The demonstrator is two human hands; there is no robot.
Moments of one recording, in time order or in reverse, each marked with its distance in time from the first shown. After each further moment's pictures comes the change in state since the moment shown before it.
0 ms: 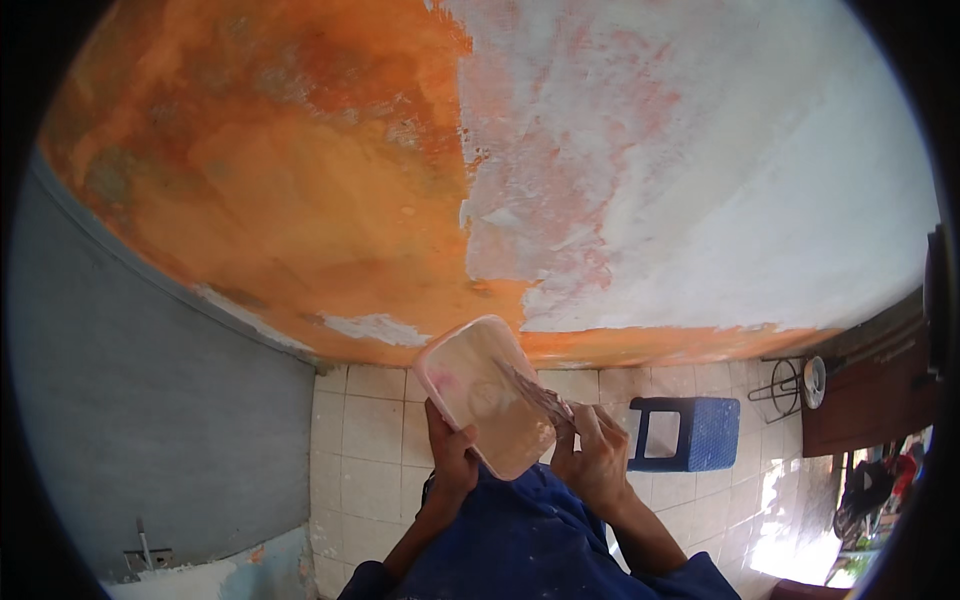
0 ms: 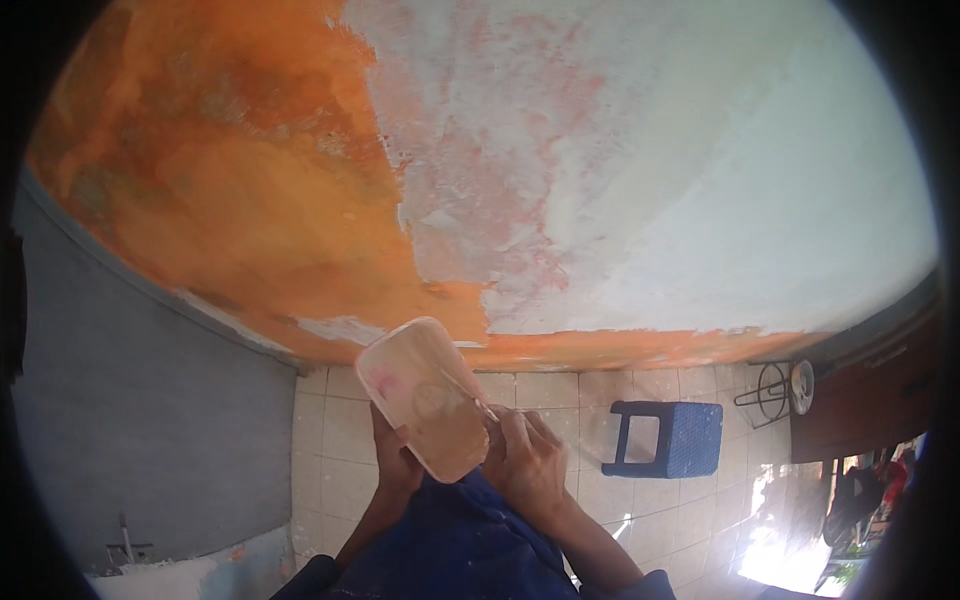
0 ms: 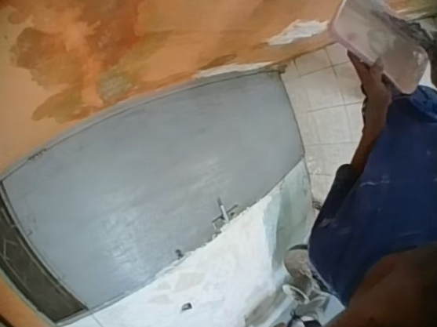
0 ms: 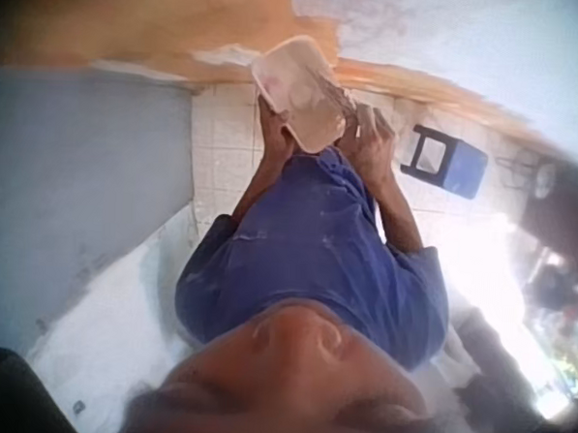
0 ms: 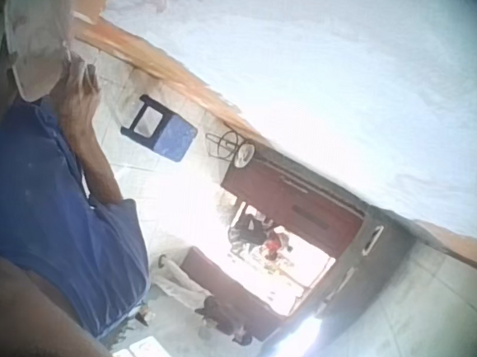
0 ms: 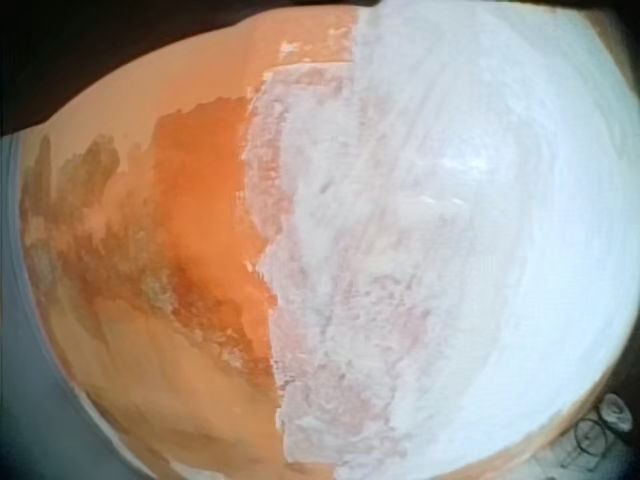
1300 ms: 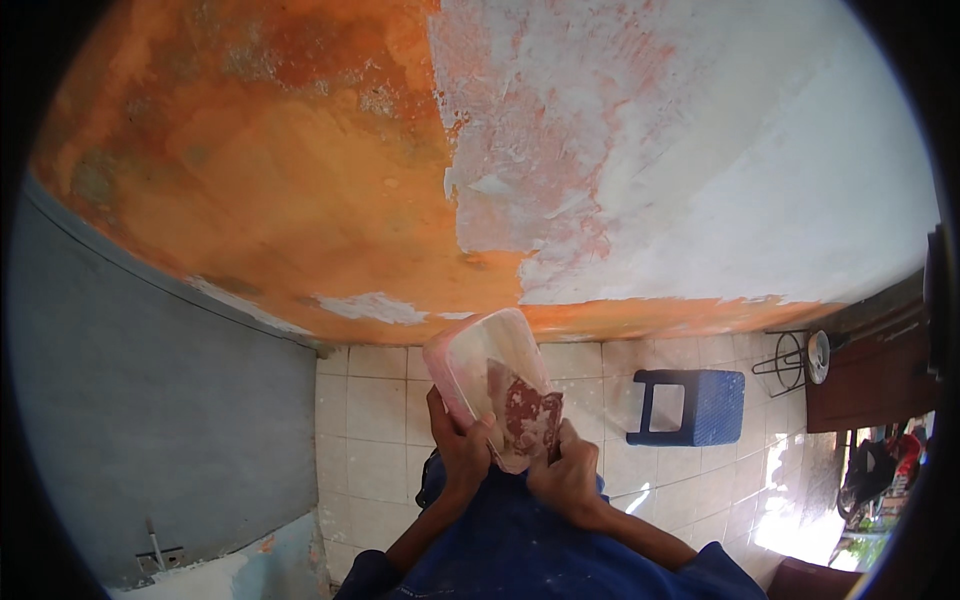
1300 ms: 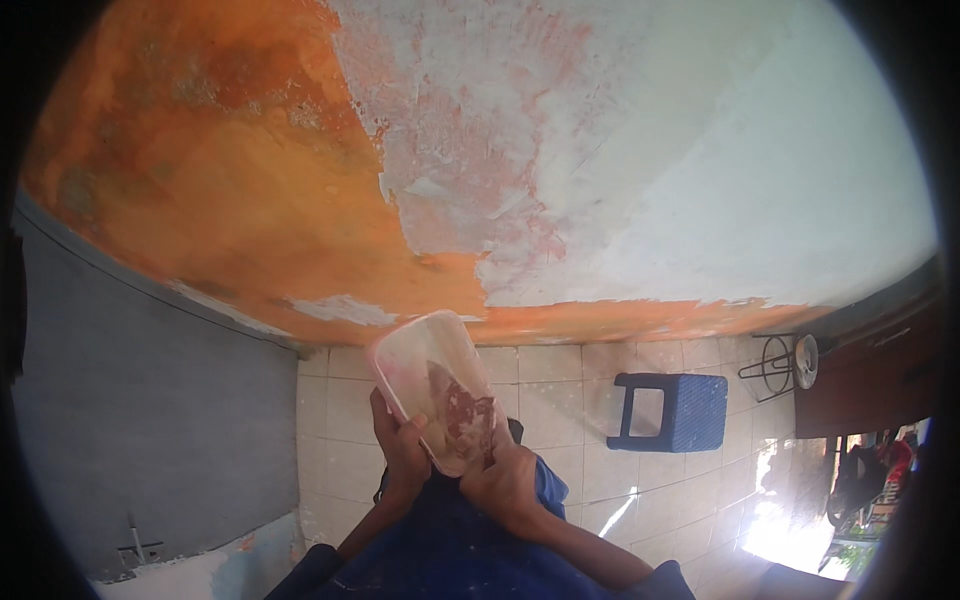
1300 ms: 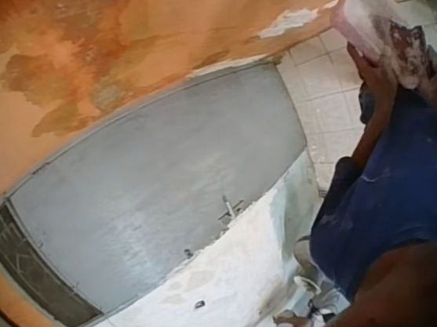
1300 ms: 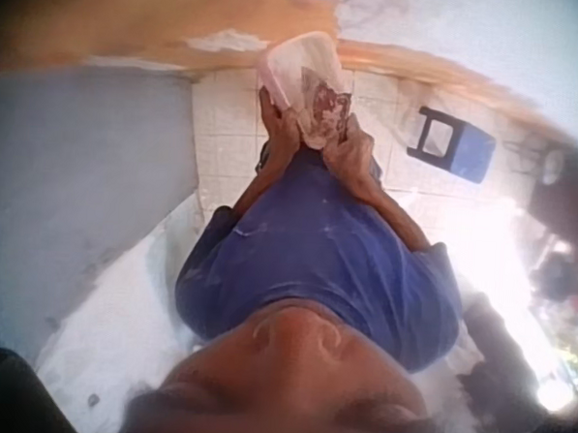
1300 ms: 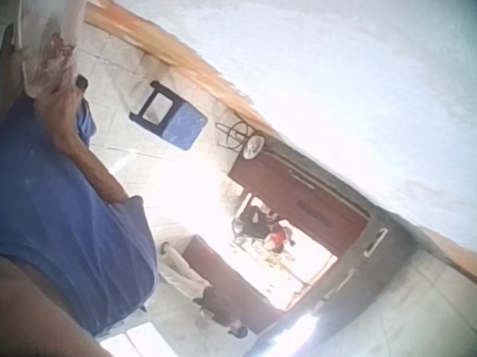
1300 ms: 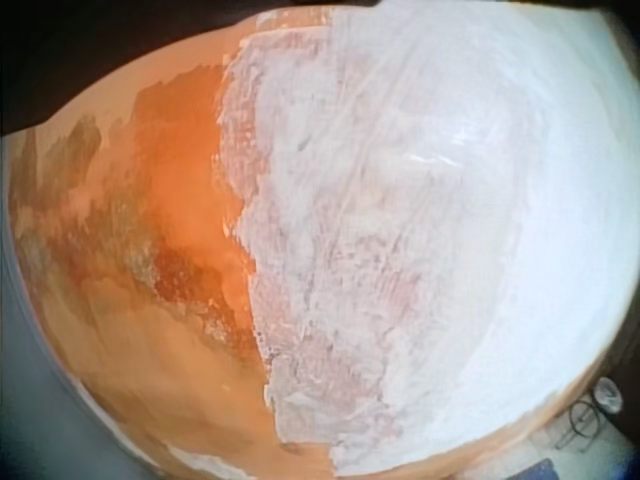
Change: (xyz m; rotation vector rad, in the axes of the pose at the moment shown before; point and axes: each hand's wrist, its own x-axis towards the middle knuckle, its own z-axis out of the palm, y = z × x) left_hand -0.013 -0.010 0.000 0.487 0.106 0.052; right_hand -0.056 -0.010 0.026 0.243 -0.167 0.476
